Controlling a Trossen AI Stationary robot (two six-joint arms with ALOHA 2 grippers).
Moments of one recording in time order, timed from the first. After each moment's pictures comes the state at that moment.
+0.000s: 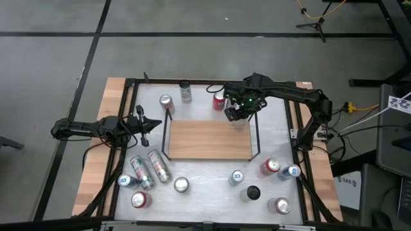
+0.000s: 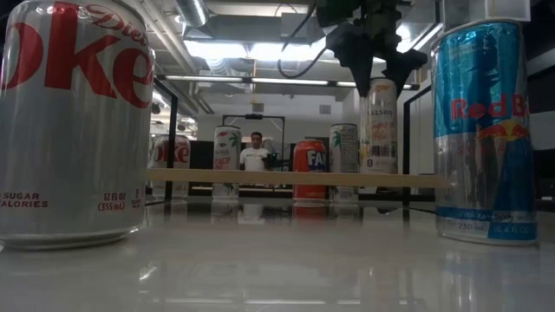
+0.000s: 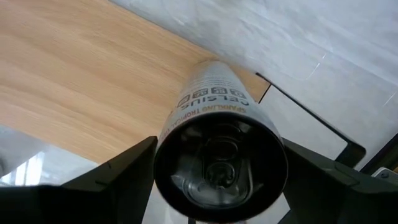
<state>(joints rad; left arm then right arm) -0.06 0.01 0.01 0.06 -0.35 0.11 -0.26 1.75 1.72 -1.47 -0.08 0.83</state>
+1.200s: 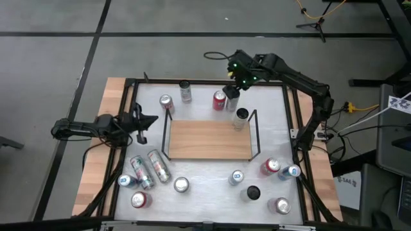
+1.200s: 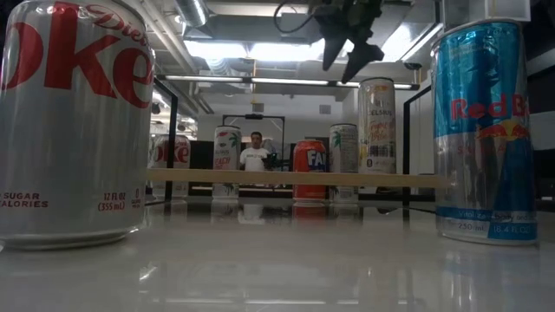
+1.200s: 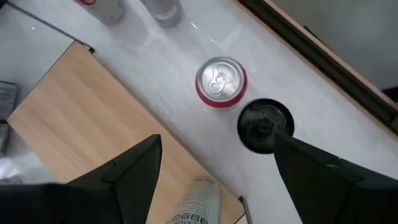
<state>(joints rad) -0.06 0.01 0.01 0.29 -0.35 0.12 -0.43 1.75 1.94 -1.28 -0.01 0.36</state>
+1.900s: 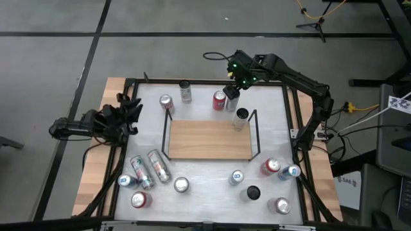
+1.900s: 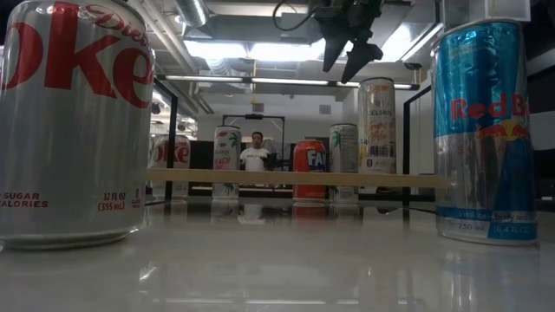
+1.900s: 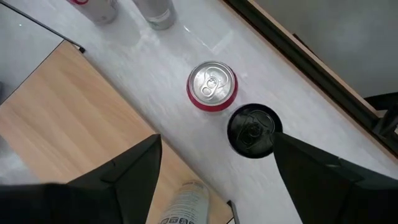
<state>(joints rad) -0.06 0.04 0.08 0.62 -0.45 0.22 -0.43 1.75 1.94 -1.28 0.03 0.33</state>
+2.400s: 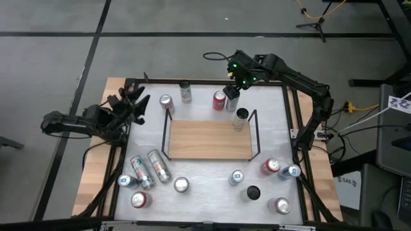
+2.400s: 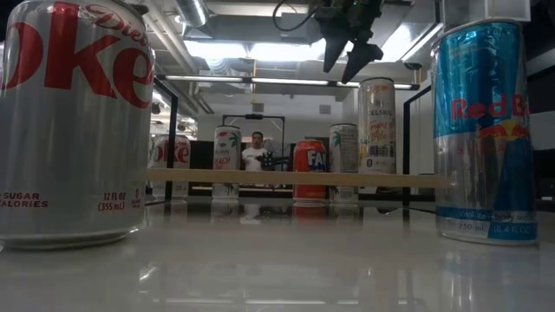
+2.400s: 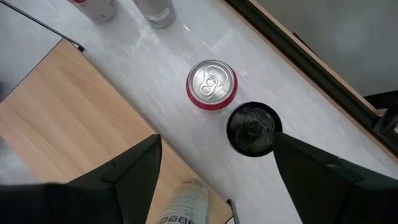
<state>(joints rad) -0.04 0.37 0.28 0.62 -0.67 0.11 -0.43 1.75 1.94 -1.28 0.03 0.33</state>
